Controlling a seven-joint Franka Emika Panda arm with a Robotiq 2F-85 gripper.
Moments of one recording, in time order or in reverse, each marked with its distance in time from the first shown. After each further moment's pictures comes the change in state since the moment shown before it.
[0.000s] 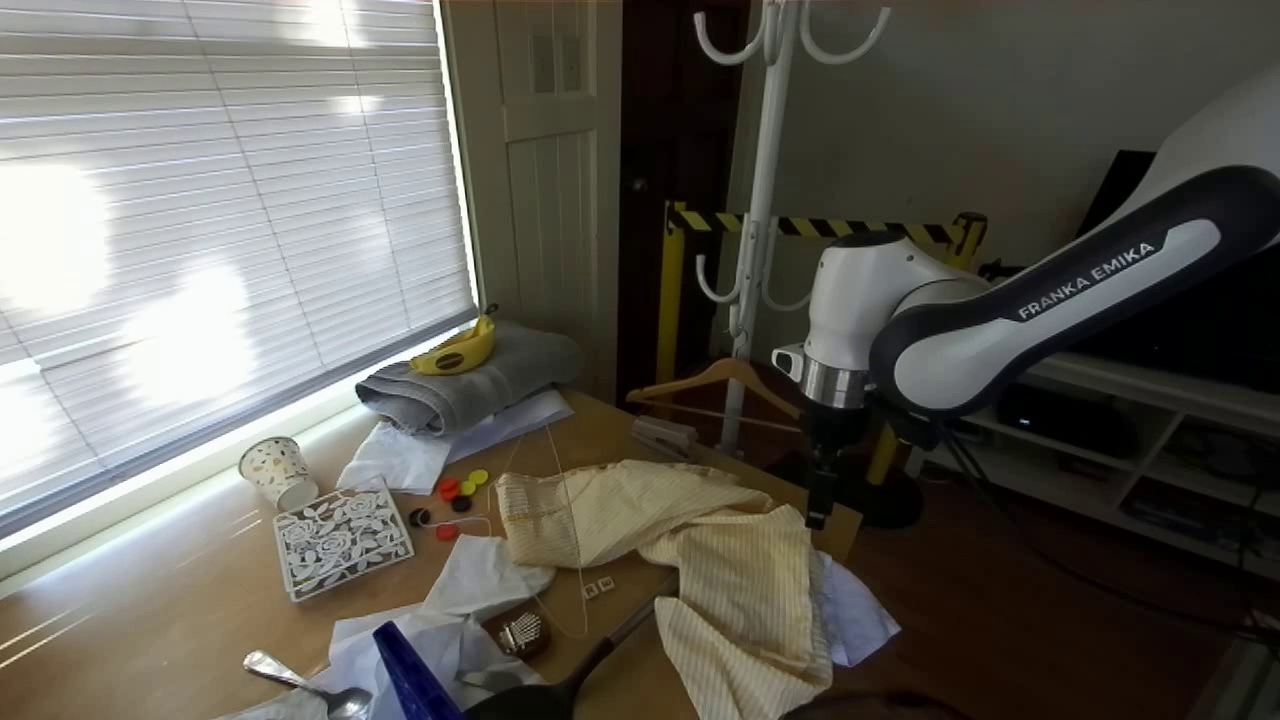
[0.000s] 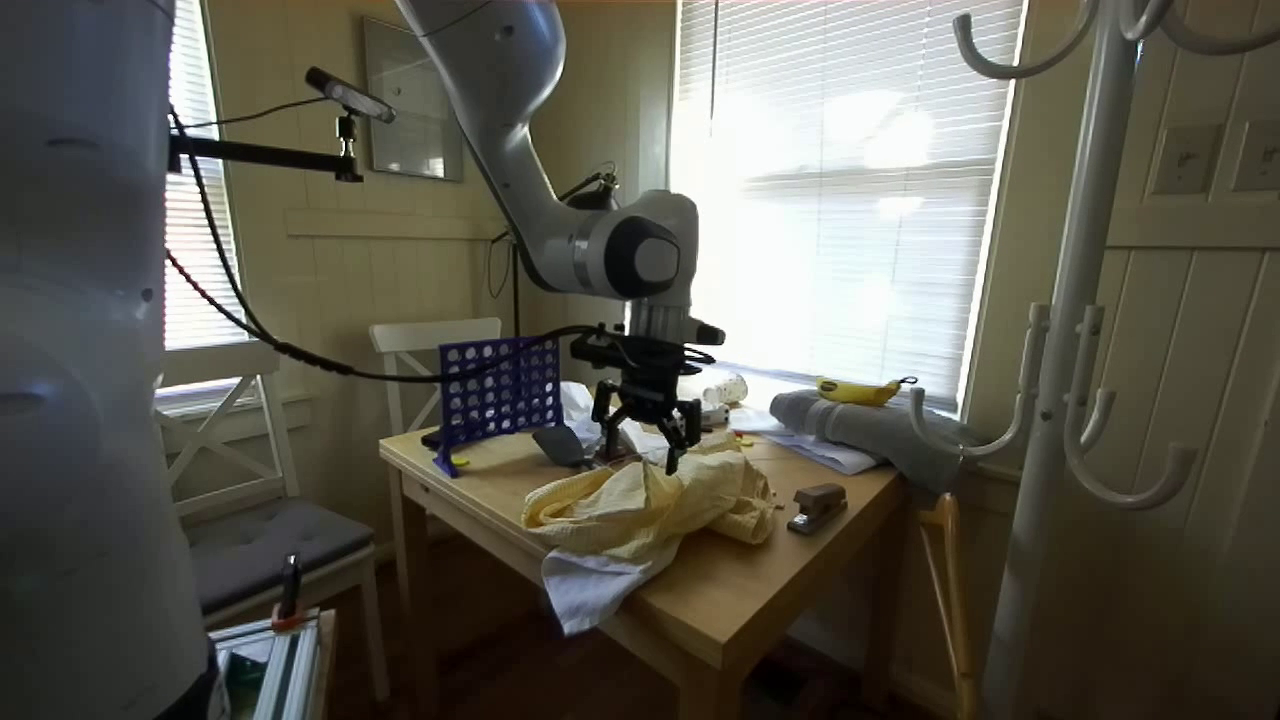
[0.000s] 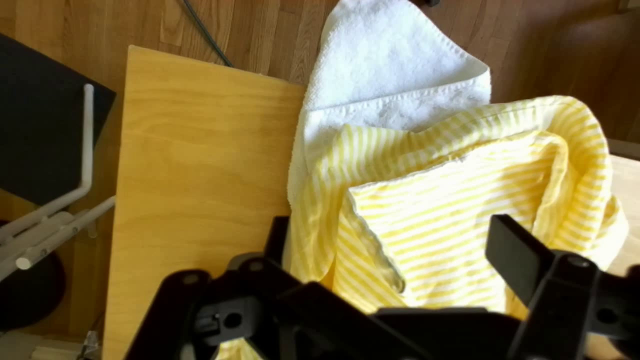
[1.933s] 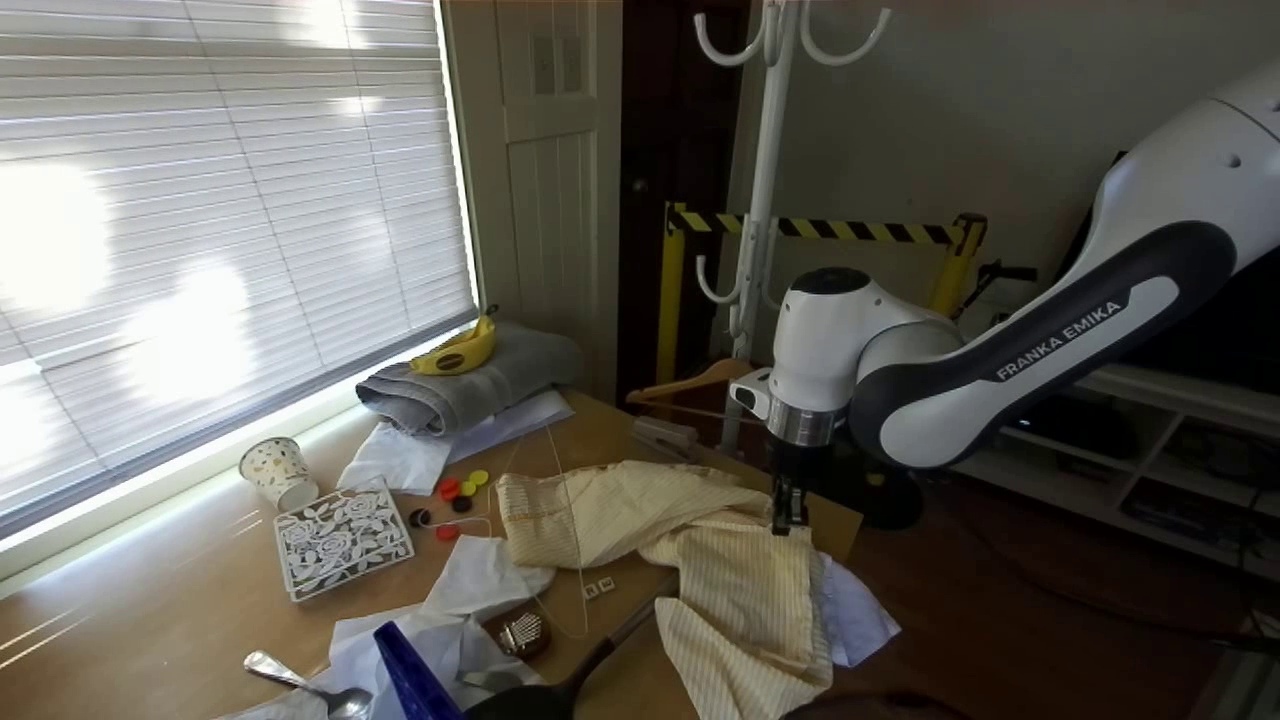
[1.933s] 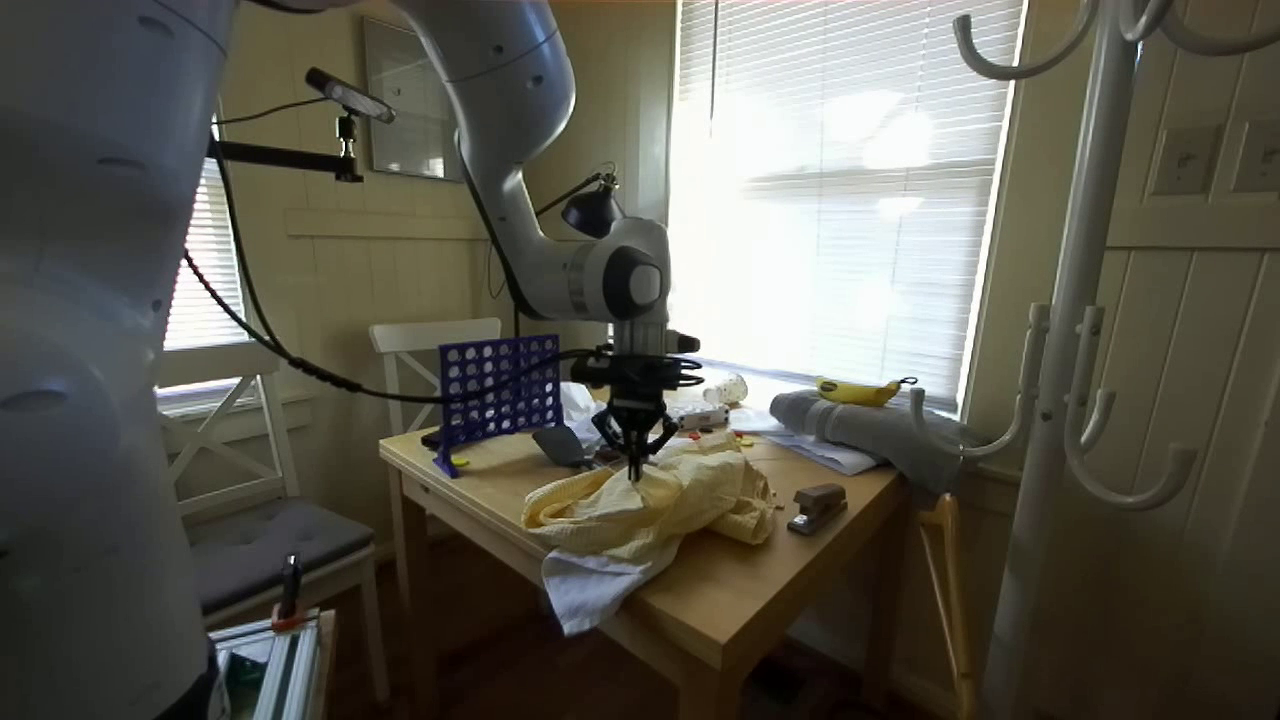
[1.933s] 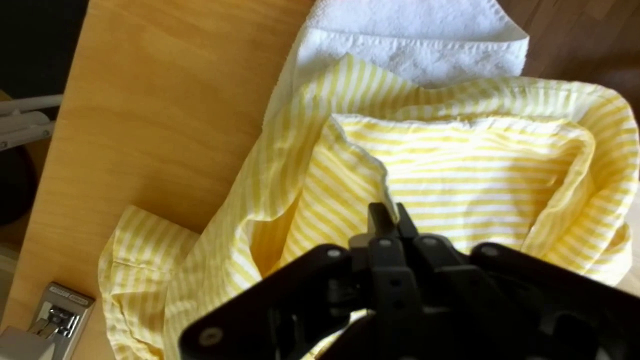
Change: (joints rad) arm 0.045 0.114 0.034 0.062 -0.157 0.092 -0.040
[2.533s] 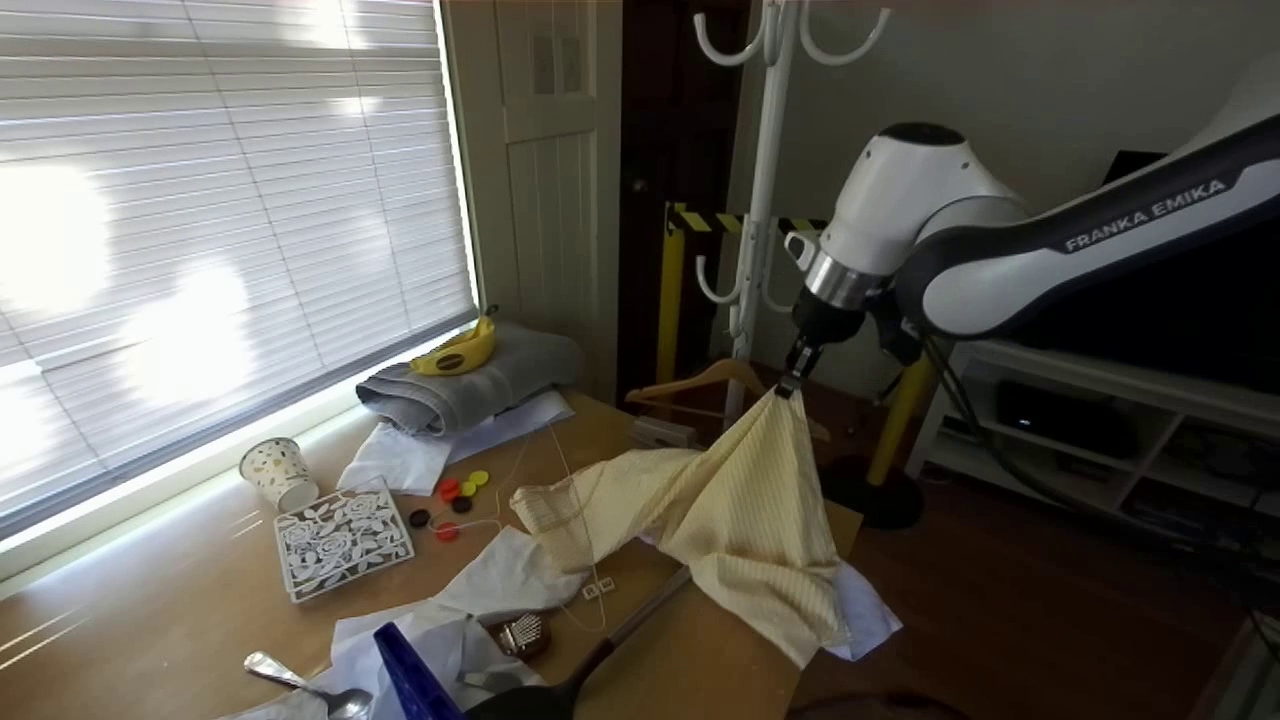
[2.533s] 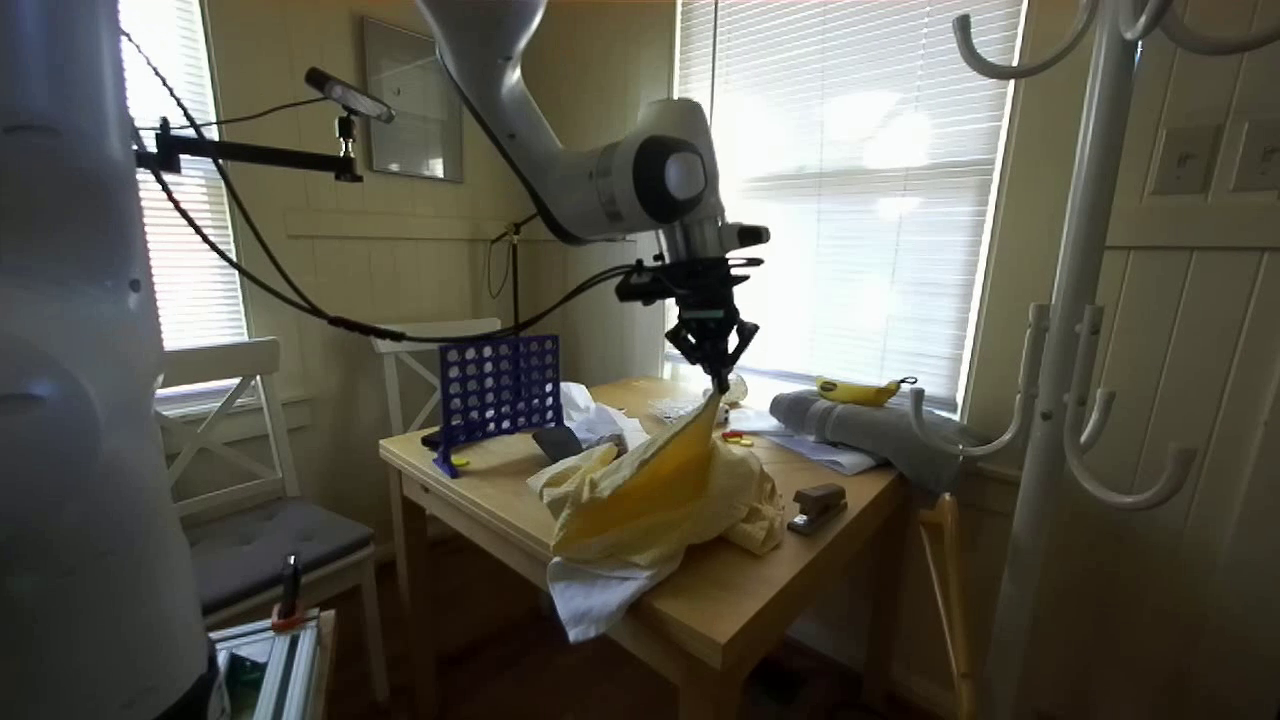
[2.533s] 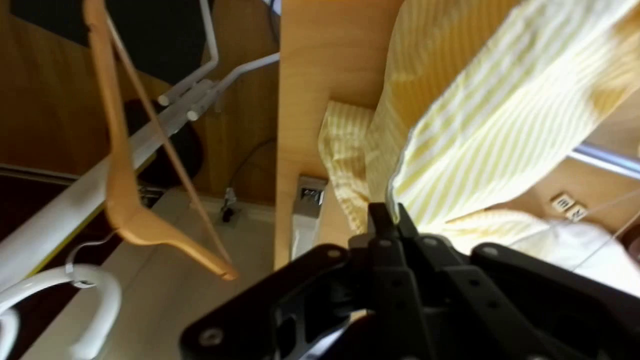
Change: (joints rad) arm -0.052 -0.239 -0.109 0.012 -0.023 0.040 0.202
